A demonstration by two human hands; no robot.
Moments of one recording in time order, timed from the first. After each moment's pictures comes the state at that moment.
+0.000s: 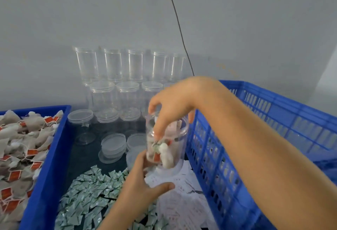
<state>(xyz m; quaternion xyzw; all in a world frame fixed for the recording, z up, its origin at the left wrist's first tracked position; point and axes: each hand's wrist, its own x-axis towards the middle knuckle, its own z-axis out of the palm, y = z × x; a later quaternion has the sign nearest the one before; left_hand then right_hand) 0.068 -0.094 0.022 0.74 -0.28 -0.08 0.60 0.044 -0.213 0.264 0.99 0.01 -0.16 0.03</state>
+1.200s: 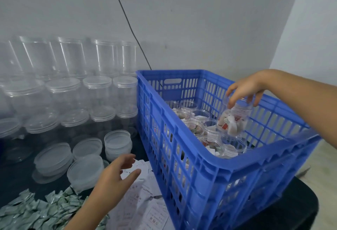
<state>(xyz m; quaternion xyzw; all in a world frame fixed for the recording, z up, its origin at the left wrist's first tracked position) 0.103 -0.178 0.005 0.83 -0.33 -0.06 0.45 -0.003 -0.547 0.235 0.91 -0.39 -0.15 -0.08</state>
